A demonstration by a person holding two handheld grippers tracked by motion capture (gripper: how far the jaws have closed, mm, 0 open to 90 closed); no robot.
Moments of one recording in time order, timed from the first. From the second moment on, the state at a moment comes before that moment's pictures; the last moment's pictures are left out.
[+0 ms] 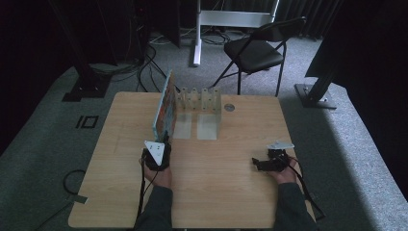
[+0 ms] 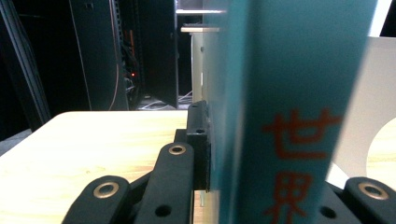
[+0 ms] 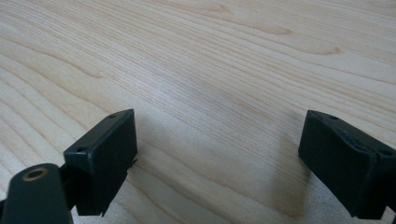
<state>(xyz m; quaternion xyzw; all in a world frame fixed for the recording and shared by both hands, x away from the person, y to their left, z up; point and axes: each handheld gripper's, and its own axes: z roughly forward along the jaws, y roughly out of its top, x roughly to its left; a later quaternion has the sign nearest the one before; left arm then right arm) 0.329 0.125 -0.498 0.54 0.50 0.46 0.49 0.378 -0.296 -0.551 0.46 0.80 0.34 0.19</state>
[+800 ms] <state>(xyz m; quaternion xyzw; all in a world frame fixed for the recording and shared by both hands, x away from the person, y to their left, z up) 0.328 0.137 -0.503 0.55 0.50 0.46 0.48 0.378 -0.296 -0.551 0.46 0.80 0.34 0.19</state>
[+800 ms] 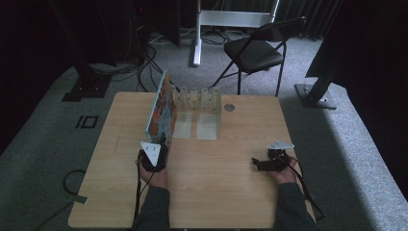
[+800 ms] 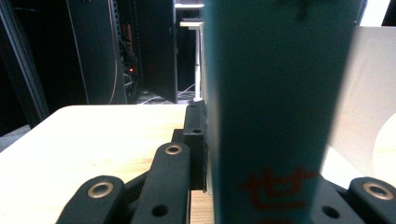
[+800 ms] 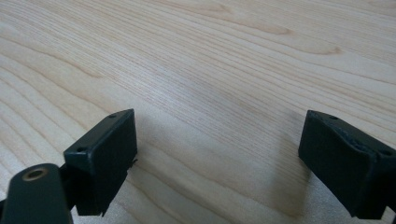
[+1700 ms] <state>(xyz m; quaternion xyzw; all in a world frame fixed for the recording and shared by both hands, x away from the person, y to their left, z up) 0.316 0.152 -0.500 0.61 0.47 0.41 0.49 0.378 -0.296 -0.551 0.46 0.80 0.34 0.19</state>
